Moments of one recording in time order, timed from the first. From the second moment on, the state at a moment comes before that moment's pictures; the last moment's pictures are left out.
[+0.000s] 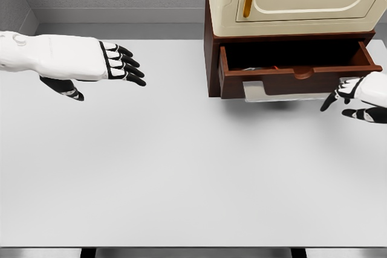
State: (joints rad) left arm -1.18 1.07 -1.07 -1.74 -0.04 -0.61 -0.61; right arm -0.12 -1.09 0.06 -1.71 -0.02 -0.61 0.61
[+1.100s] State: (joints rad) left arm -1.17 1.08 -1.07 -1.72 -0.01 -0.61 -0.61; right arm 0.11 -1.09 -0.31 -1.70 0.00 -0.61 0.61
